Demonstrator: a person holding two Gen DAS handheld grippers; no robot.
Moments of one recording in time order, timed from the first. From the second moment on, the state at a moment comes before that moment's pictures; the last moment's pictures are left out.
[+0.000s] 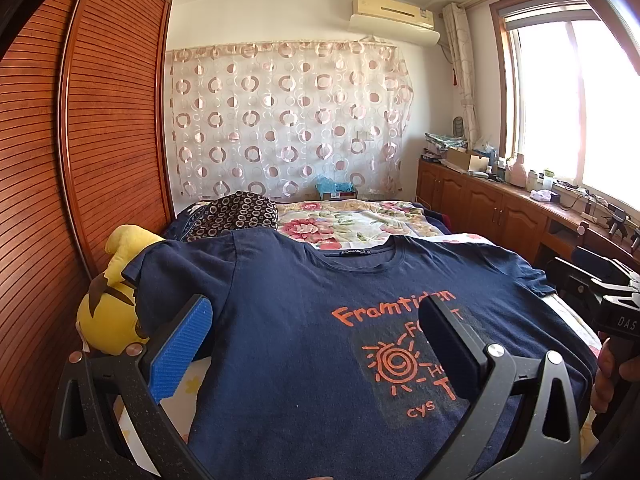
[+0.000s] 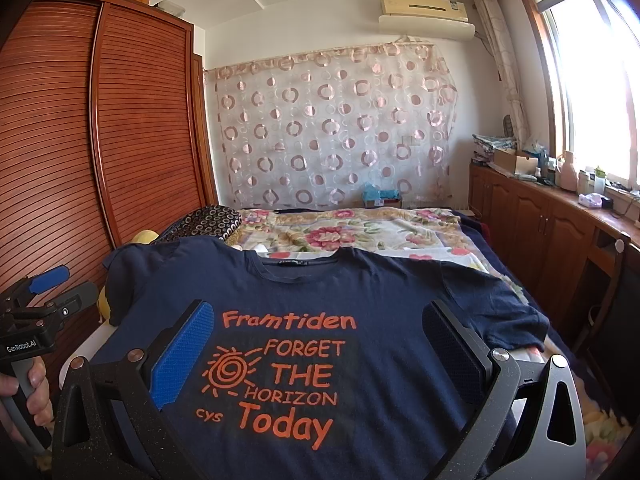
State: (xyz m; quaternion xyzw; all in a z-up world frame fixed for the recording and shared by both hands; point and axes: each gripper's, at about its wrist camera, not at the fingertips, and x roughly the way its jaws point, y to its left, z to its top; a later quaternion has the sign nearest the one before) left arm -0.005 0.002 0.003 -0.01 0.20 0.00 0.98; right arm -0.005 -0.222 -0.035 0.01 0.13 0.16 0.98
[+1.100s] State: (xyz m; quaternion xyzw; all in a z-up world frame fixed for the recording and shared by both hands) left arm -0.006 0.001 0.003 -0.01 0.19 0.00 0.98; right arm -0.005 -0.223 -0.034 0.02 0.13 0.17 0.98
